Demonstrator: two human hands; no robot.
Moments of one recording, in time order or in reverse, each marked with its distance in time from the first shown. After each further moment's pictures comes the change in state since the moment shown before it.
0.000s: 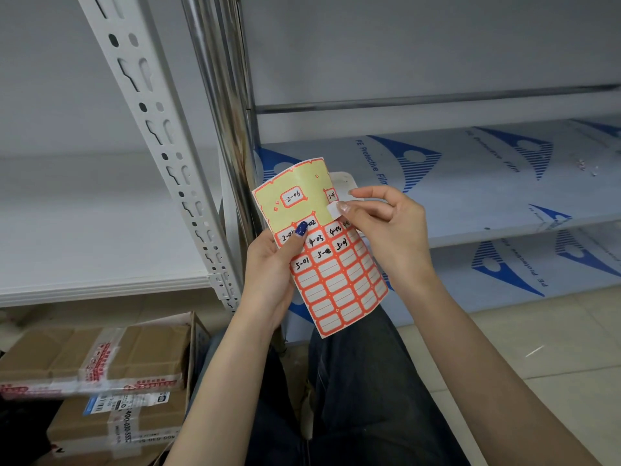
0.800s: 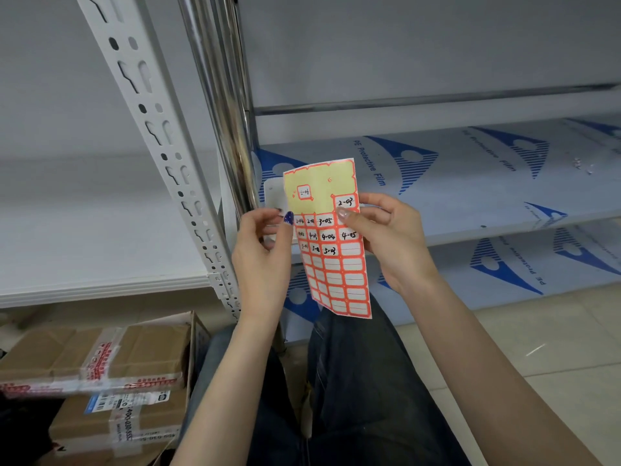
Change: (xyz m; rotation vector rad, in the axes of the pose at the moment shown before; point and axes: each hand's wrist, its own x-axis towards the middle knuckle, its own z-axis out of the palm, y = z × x) left_hand 0.000 -0.004 -0.002 0.442 0.301 0.465; right_hand -0.003 0.000 -0.004 0.101 -0.059 0.131
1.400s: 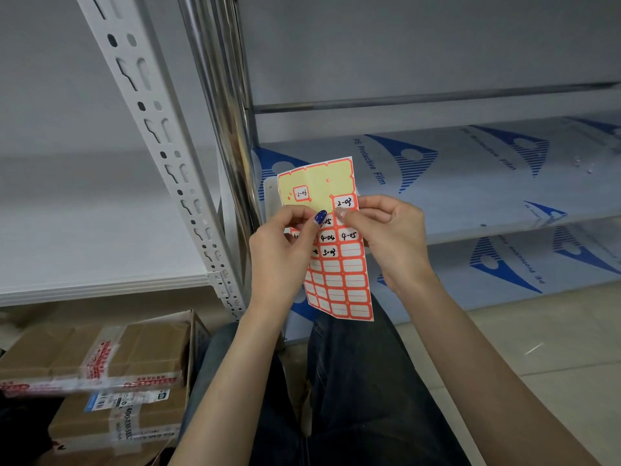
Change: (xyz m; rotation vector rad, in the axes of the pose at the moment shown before) left_hand 0.001 0.011 0.010 0.078 -0.213 0.109; right_hand -0.001 0.002 0.004 -0.073 0.100 -0.024
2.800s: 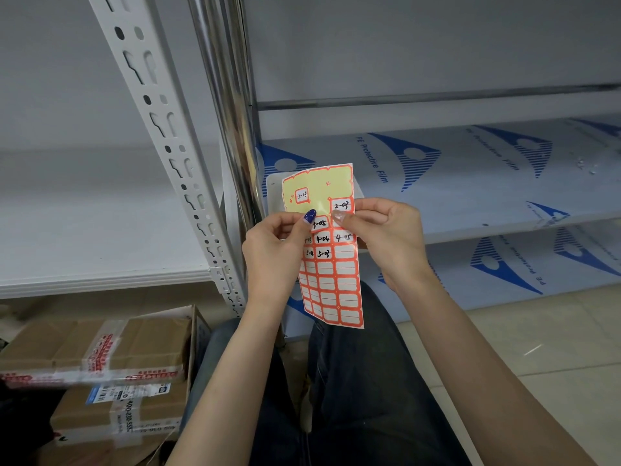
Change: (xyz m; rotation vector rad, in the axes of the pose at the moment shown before) left_hand -0.001 -0.009 -0.005 -0.091 0.084 -0.191; right_hand 0.000 0.005 0.004 -0.078 -0.032 0.029
